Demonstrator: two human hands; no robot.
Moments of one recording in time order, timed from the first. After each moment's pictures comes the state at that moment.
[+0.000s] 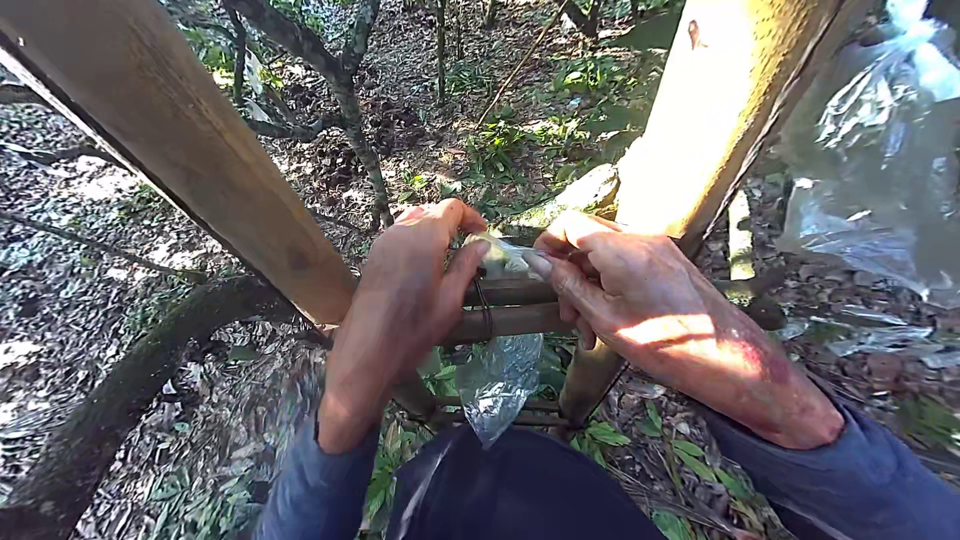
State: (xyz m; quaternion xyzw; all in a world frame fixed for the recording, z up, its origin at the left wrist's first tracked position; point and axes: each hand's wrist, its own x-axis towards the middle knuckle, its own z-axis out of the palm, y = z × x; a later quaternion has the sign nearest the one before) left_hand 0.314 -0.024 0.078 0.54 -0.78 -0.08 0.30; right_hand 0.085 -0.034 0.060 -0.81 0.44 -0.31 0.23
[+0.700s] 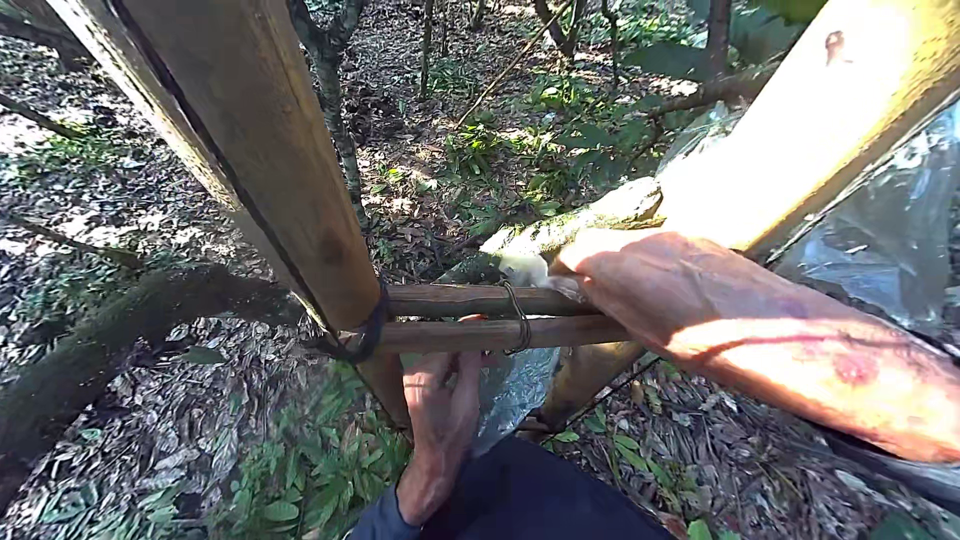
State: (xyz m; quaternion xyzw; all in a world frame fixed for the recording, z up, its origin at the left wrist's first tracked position) left_hand 0.279 0.039 -0.076 0.46 -0.50 -0.28 0.68; right_hand 0.092 -0.050 0.092 -0.93 0.35 -0.07 0.02
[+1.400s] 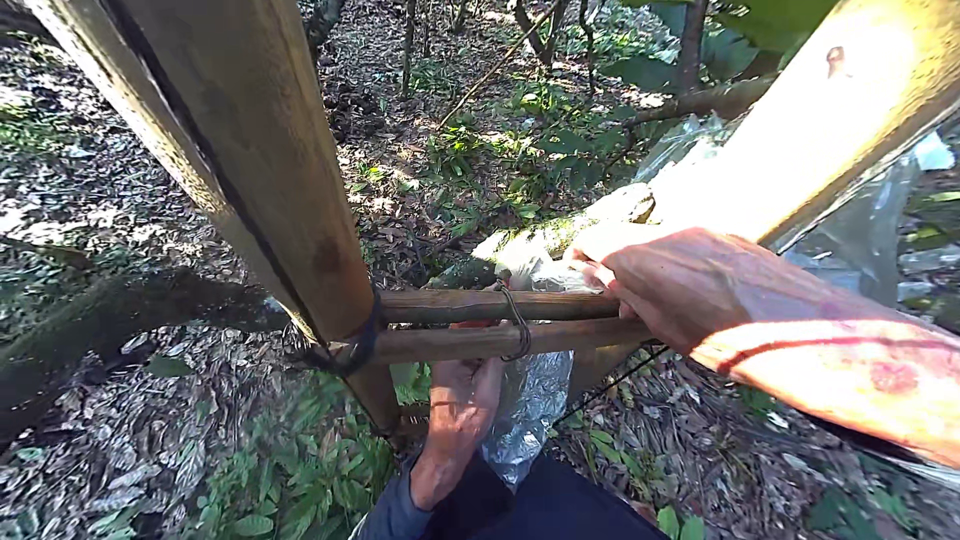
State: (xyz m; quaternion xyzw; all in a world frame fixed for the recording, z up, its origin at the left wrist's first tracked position) left_hand 0.257 0.023 -0.065 0.43 -0.44 -0.37 0.70; right_hand 0.084 -0.054 0.099 -0.93 0.37 -0.07 0.02
